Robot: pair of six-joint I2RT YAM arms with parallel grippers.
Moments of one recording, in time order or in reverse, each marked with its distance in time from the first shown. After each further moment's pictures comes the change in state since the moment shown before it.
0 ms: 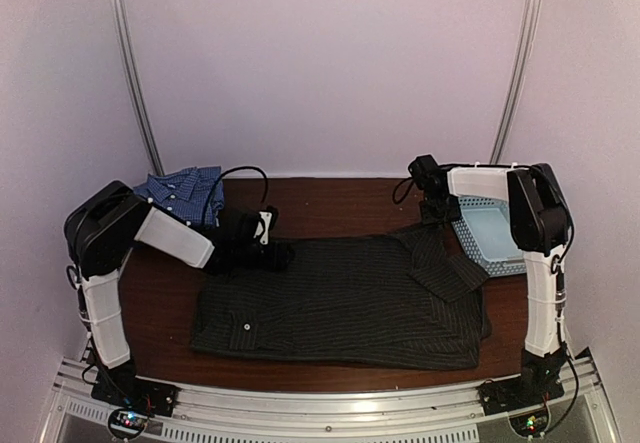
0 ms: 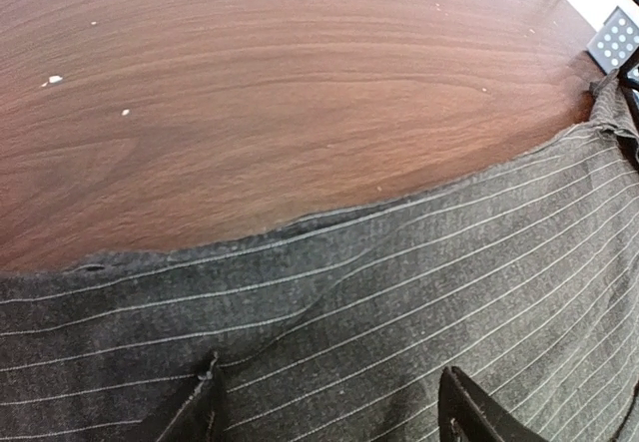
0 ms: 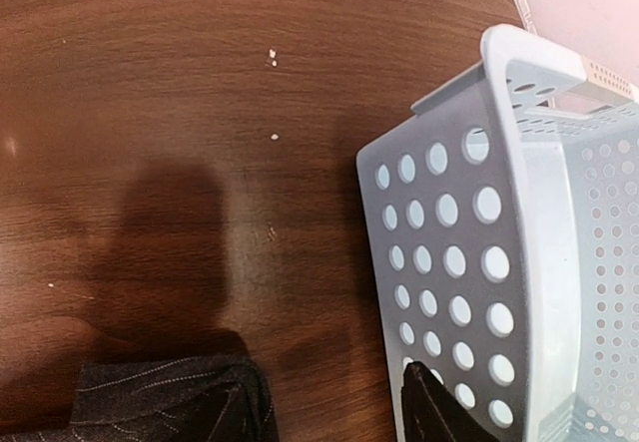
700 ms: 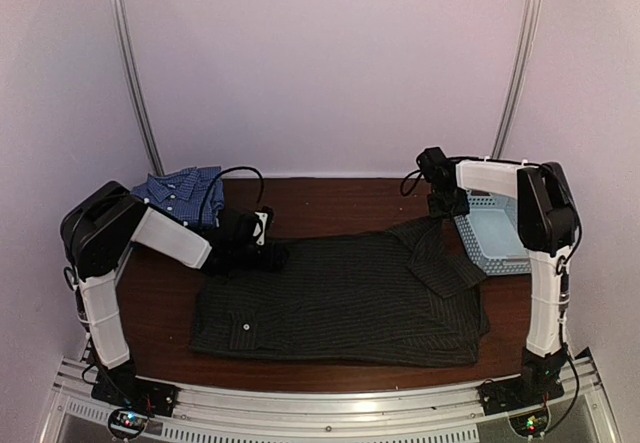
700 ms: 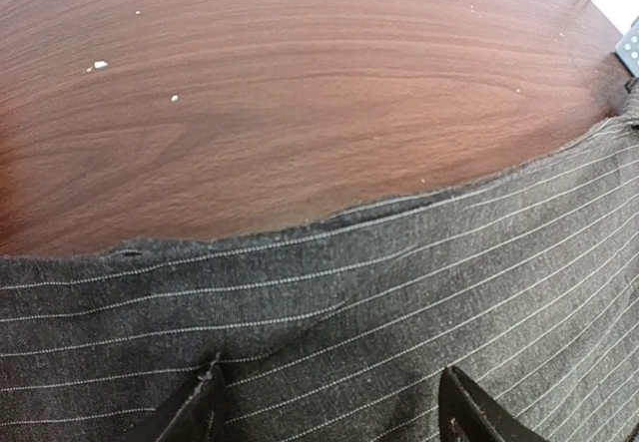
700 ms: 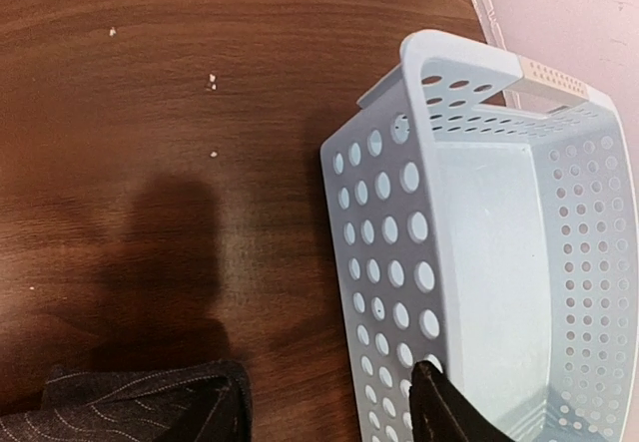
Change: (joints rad) left arm 0.003 -0.025 -0.024 -0.018 -0.068 0.001; right arm -0.031 -0.034 0.021 -0.055 0.014 -0.001
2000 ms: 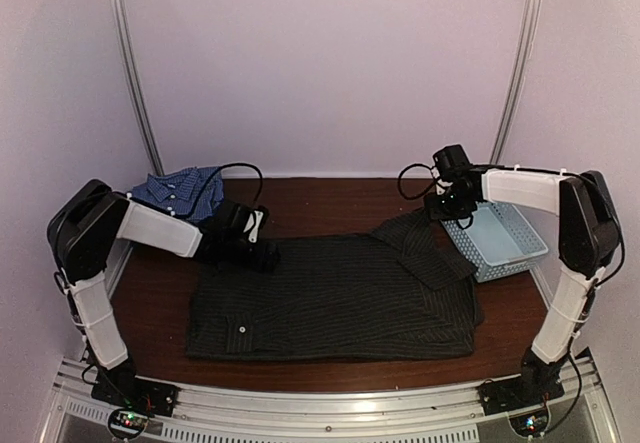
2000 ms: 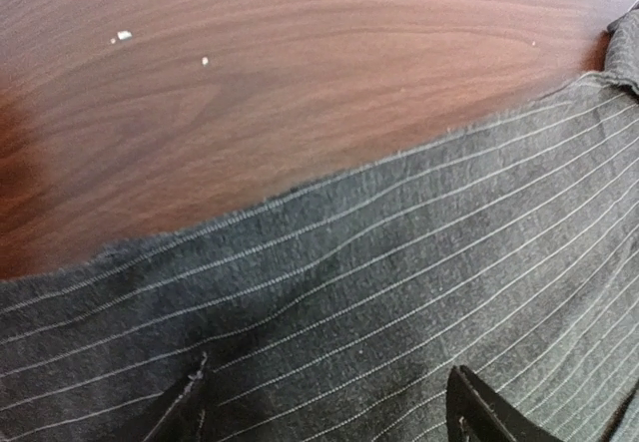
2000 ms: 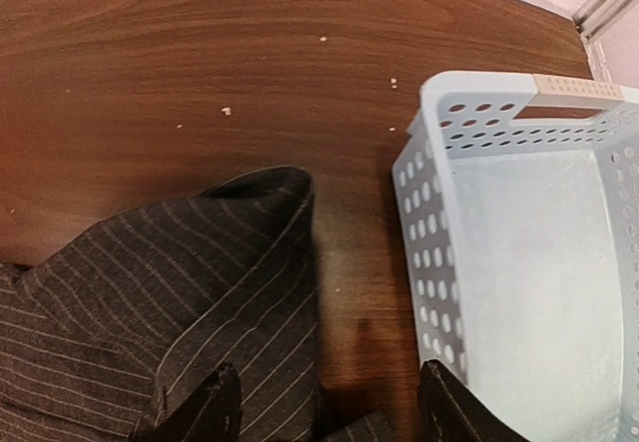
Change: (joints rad) left arm 0.037 -0.076 0.036 -0.223 0.039 0.095; right arm 0.027 -0.325 -0.341 0.240 -0.334 -0.064
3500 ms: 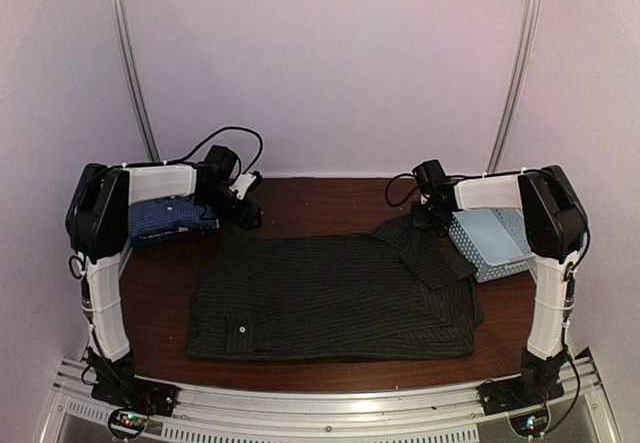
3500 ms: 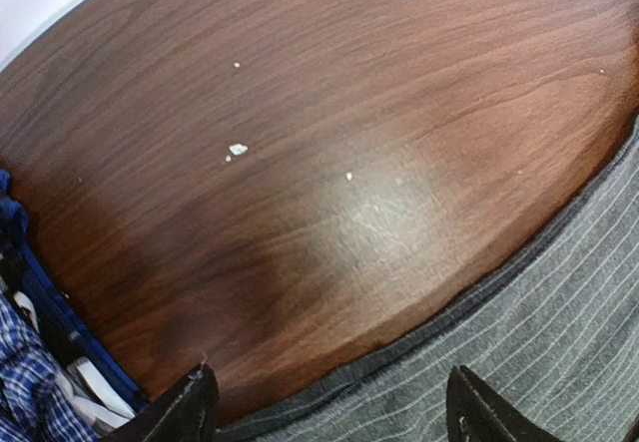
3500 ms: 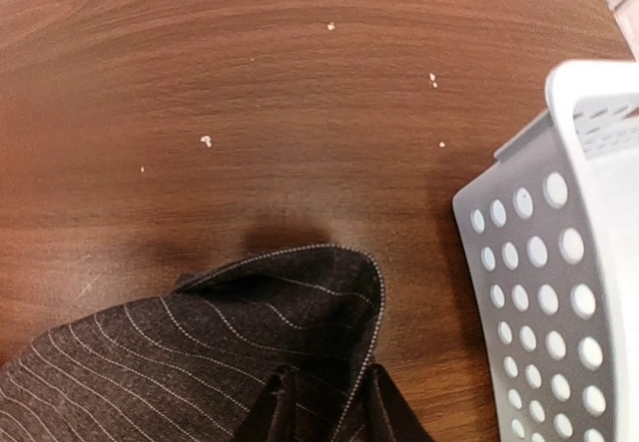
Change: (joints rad) left arm 0.223 0.183 0.587 -0.612 0.164 0.380; right arm 0.034 0.220 0.063 0.153 0.058 0.122
